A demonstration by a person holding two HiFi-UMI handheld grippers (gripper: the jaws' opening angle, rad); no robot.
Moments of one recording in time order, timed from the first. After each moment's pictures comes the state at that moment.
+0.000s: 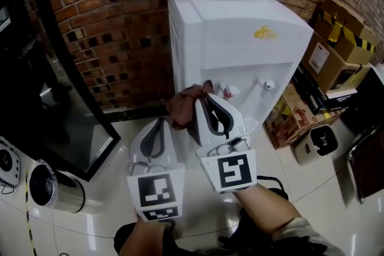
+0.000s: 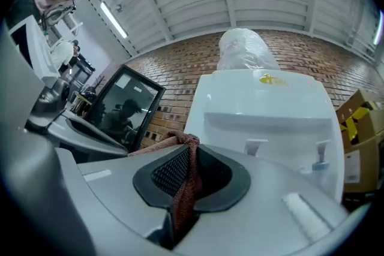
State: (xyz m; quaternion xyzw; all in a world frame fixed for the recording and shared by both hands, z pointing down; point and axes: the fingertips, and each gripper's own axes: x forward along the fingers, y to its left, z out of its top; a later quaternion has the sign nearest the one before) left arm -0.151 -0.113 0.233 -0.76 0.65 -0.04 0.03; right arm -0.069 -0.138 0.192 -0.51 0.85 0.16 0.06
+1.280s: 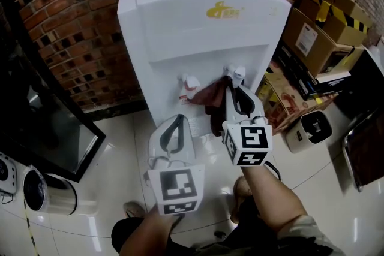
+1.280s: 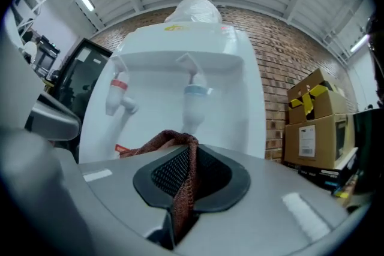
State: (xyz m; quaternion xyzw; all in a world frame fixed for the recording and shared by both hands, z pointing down) left arm -0.027 -0.136 0.275 -0.81 0.58 -0.08 0.03; right arm 0.106 -0.208 0.274 -0.63 0.77 0.06 -0.02
